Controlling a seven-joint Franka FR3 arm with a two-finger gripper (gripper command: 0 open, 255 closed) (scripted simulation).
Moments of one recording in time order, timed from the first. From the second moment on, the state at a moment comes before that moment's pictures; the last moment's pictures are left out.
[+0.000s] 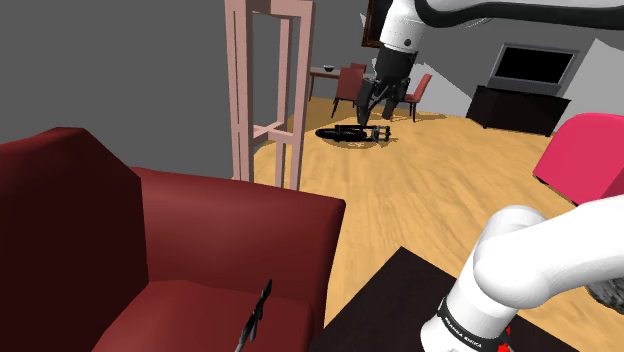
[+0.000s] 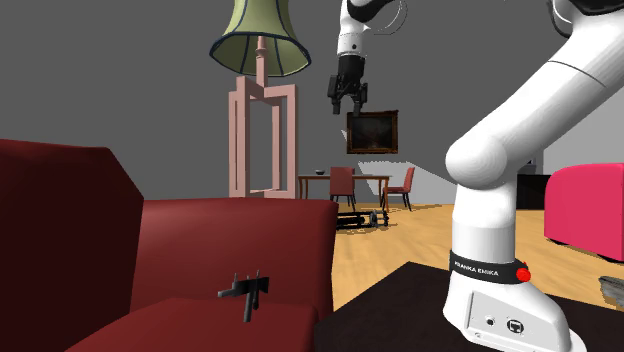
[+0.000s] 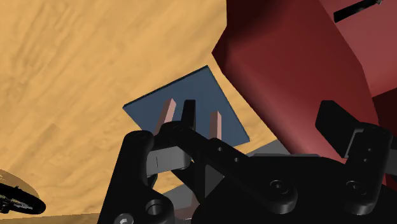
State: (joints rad) arm 0.02 -0.76 0.01 -2.26 -0.08 1.66 0.13
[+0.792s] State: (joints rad) arm 0.02 -0.78 0.17 -2.50 0.07 1.80 0.46
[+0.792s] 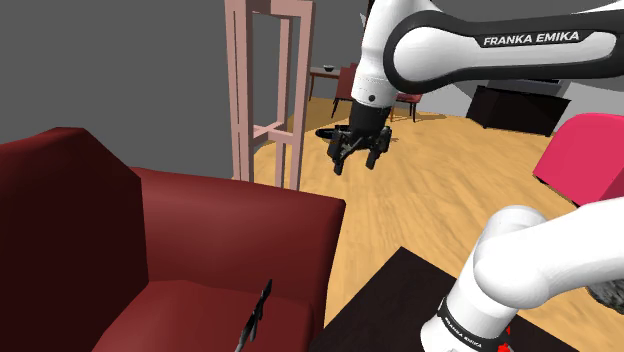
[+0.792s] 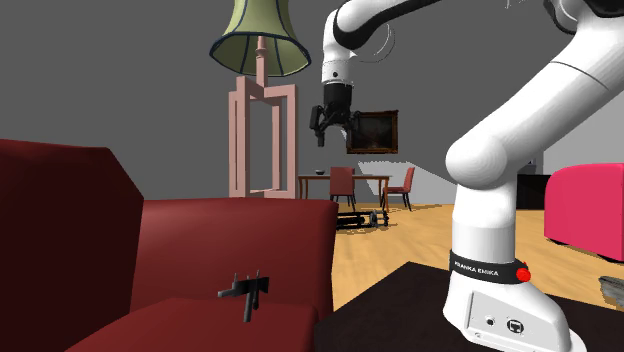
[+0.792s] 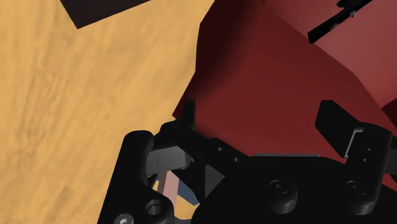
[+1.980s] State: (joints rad) arm 0.05 -0.42 0.53 -2.60 0.37 2.21 1.05
